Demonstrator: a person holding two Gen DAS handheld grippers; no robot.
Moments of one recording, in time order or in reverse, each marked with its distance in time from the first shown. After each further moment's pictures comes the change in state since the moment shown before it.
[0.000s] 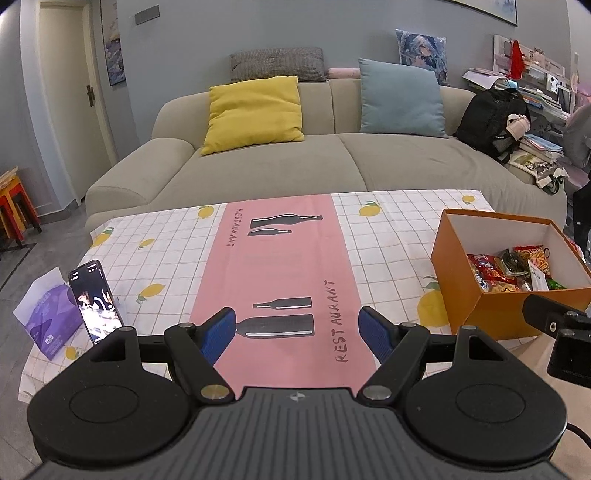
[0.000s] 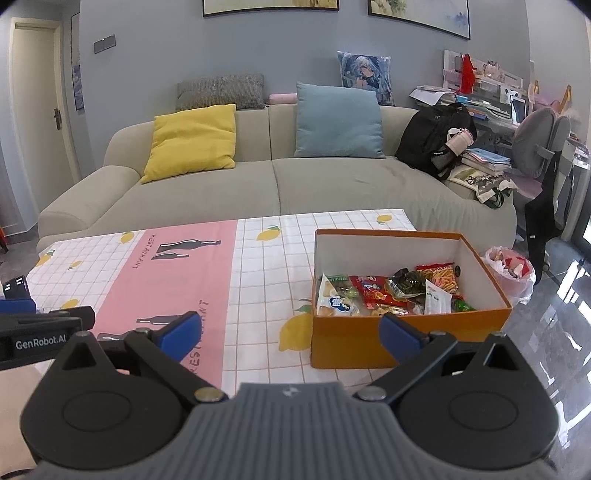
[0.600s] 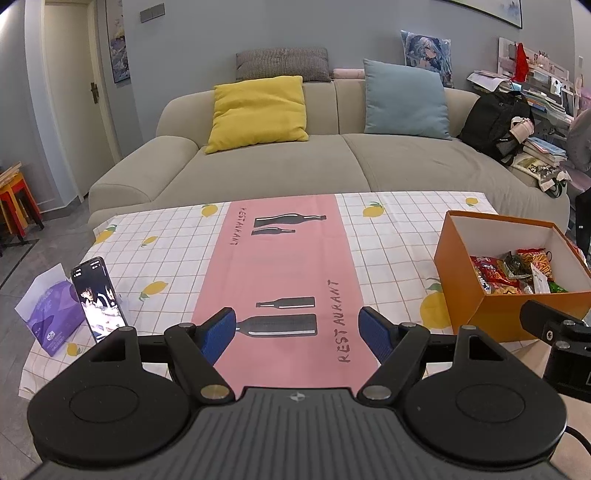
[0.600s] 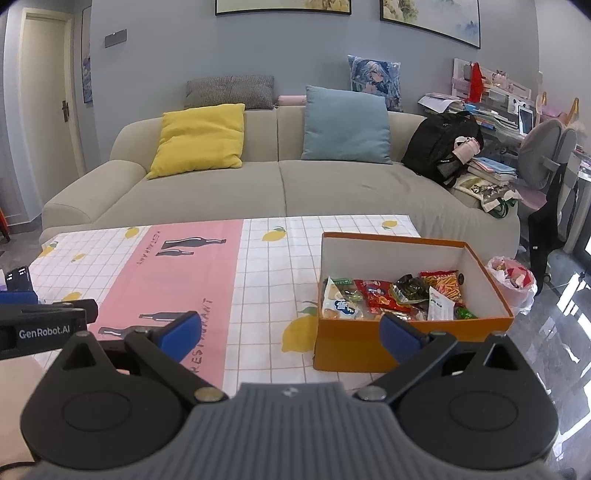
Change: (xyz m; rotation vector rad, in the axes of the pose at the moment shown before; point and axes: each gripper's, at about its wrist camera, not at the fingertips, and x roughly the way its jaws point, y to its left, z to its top) left arm -0.003 0.001 -0.002 -0.013 -0.001 0.008; right arm 0.000 0.009 0.000 -0.033 -0.005 0.004
